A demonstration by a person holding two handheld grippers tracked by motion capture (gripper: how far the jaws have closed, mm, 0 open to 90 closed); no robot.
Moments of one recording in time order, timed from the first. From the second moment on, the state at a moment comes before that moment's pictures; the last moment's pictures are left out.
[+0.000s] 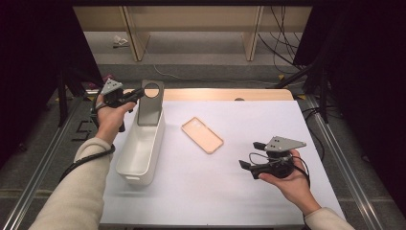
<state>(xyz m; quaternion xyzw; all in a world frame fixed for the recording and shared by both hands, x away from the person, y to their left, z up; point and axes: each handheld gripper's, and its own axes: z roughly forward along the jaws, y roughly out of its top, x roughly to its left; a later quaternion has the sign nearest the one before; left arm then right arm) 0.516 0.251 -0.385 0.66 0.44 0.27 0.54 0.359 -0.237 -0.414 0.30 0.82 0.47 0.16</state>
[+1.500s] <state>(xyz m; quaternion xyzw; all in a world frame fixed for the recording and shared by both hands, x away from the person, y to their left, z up) 0.521 0.256 -0.402 0.67 0.46 0.26 0.53 0.359 -0.237 -0.415 0.30 0.82 0.47 0.16</state>
